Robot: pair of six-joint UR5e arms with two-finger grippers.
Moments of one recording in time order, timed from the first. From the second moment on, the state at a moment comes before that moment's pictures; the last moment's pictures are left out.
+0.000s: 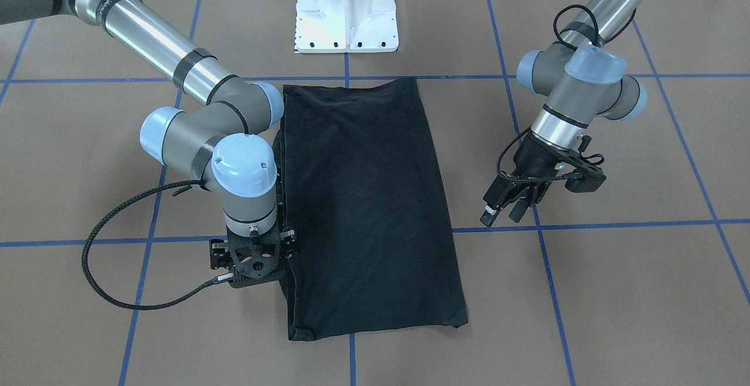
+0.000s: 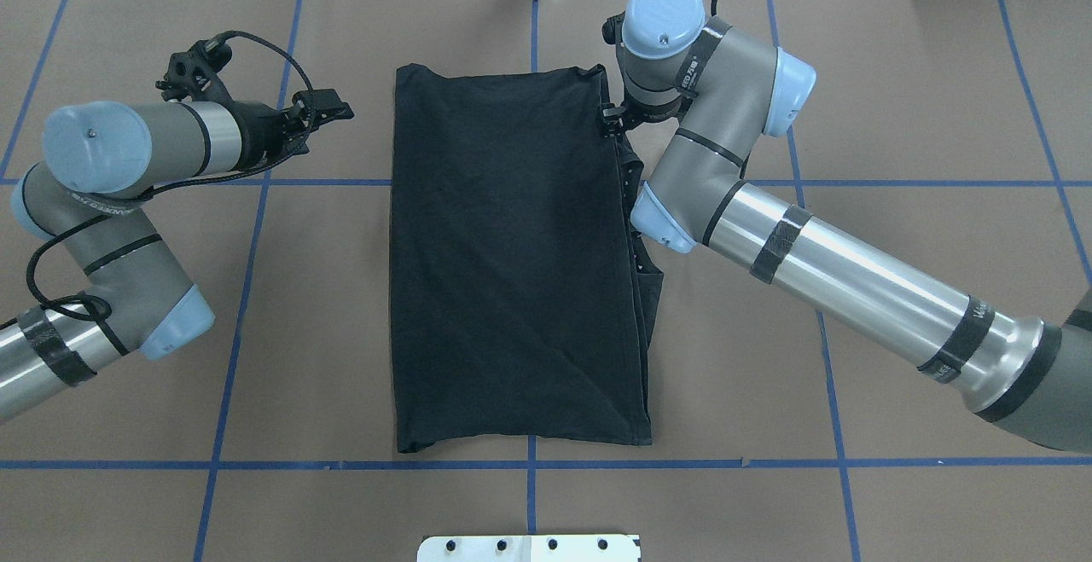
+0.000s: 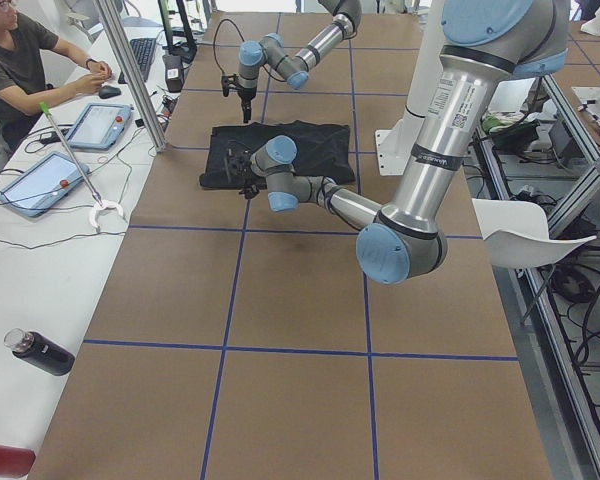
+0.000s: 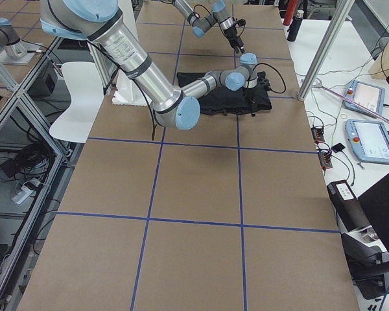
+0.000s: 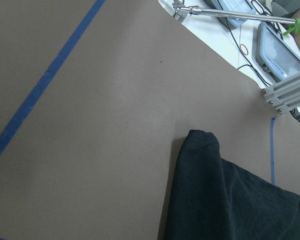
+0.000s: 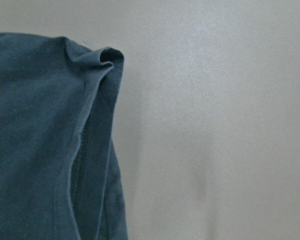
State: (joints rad) left arm -0.77 -1.95 -1.49 -2.58 -1.70 -1.63; right arm 0.76 -0.70 1.13 -1.36 1.83 0.77
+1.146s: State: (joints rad) left arm -0.49 -1.80 -1.80 -2.57 -1.68 -1.93; right arm 0.77 -1.11 1.78 -1.36 2.13 1.12
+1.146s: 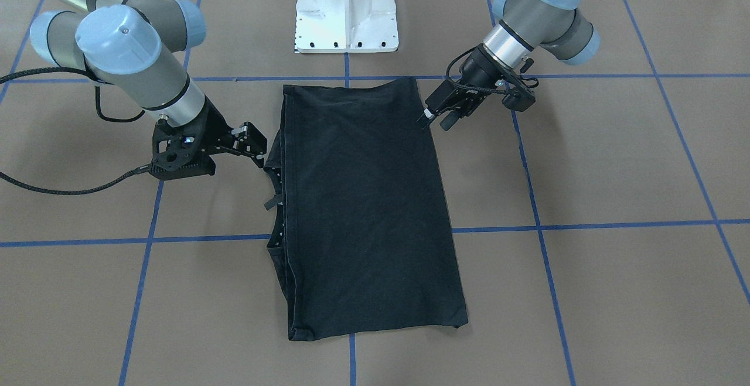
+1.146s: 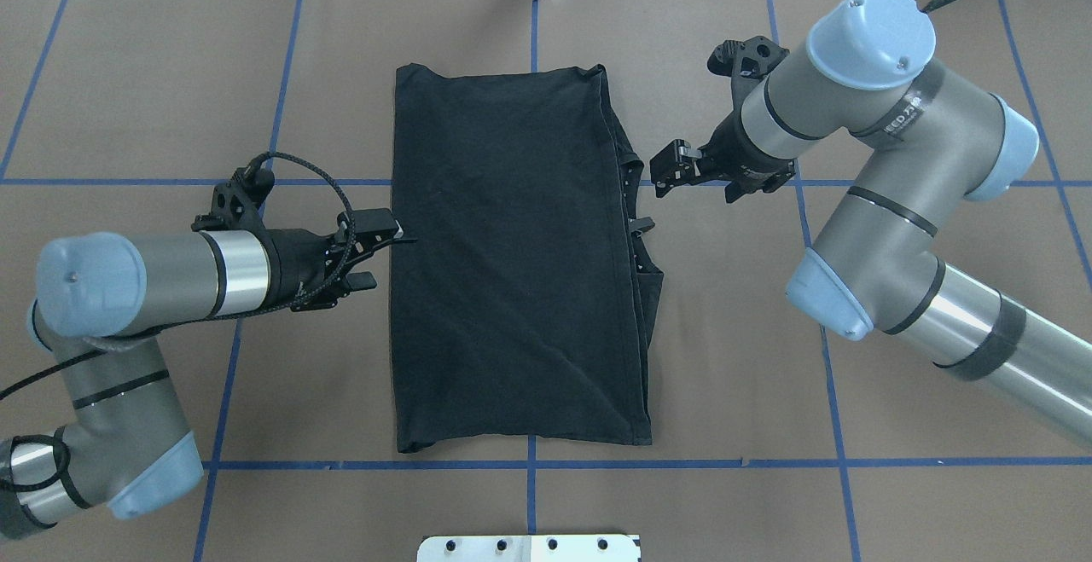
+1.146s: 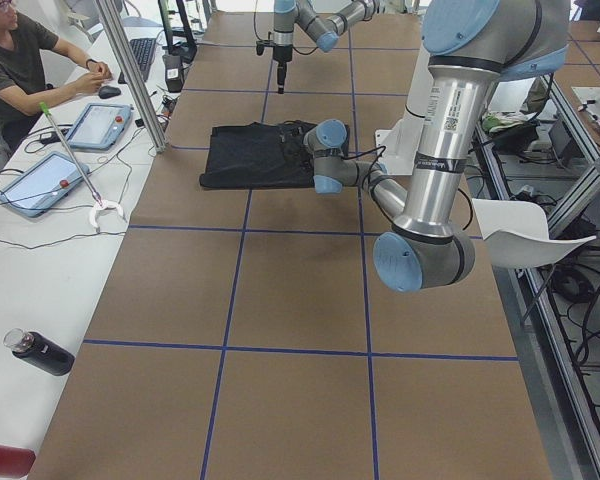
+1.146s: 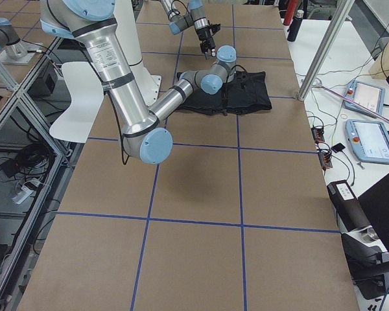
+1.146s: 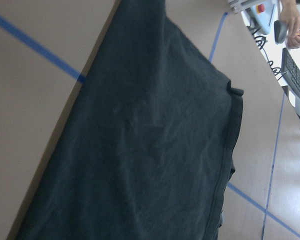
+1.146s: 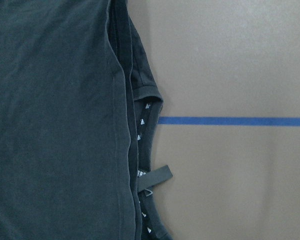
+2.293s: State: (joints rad) left arm -0.22 -1.73 -1.83 -2.49 -1.56 -1.97; right arm 0.70 -1.17 1.88 -1.36 2.14 1.25
